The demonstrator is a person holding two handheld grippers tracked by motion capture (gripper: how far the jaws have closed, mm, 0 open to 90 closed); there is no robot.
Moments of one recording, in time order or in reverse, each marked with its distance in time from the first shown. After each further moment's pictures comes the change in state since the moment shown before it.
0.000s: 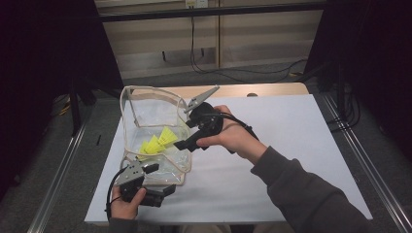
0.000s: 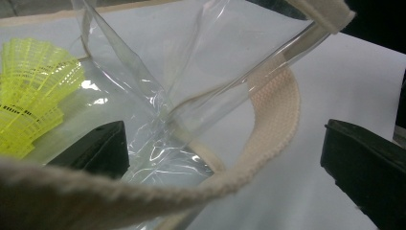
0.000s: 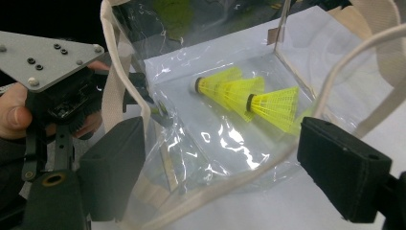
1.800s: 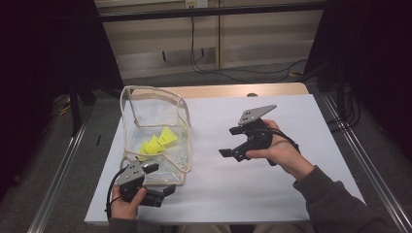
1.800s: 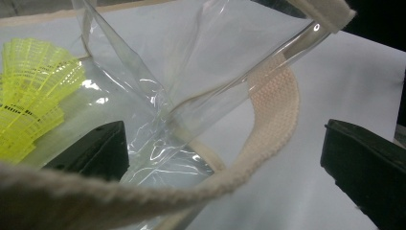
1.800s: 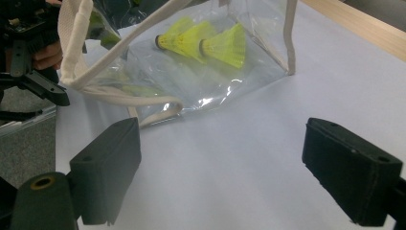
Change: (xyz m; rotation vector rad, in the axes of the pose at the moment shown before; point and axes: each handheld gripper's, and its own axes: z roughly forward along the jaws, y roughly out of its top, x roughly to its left) left arm 0.000 0.001 0.000 0.003 0.002 0.003; right arm -0.034 -0.107 -0.055 -0.080 -0.078 0.057
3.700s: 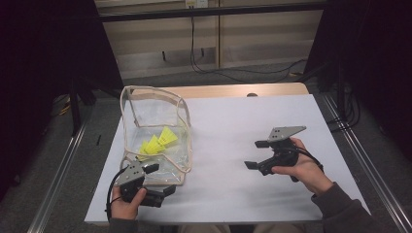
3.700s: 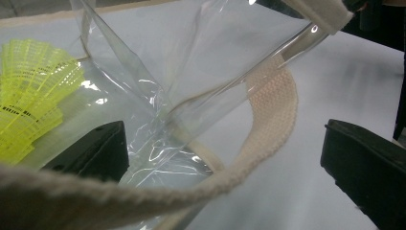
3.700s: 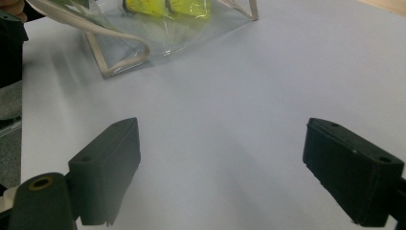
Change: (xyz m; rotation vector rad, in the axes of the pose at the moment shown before) left arm -0.001 0.000 0.000 -0.004 -0.003 0.000; right arm -0.016 -0.084 -0.030 -0.024 -0.074 0.069
